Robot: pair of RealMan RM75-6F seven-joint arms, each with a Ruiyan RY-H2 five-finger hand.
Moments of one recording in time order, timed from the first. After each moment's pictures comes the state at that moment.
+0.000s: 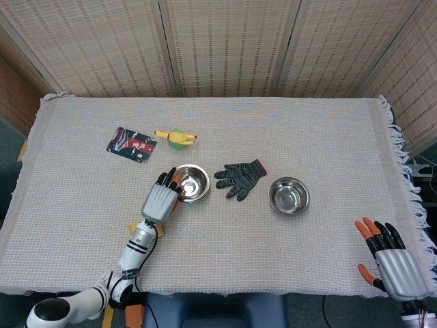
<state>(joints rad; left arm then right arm) -0.71 -2.05 -0.18 -0.72 1.49 1.24 0.28 -0.02 -1.04 -0.08 -1.77 -1.62 1.46 -0.18</state>
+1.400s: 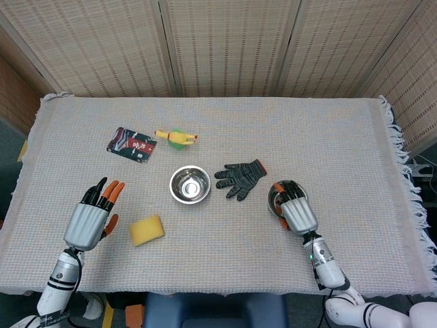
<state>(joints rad) -0.39 -1.40 -0.04 -1.53 1.54 1.48 0.42 0.44 -1.74 0.14 -1.11 -1.48 1.11 -0.31</state>
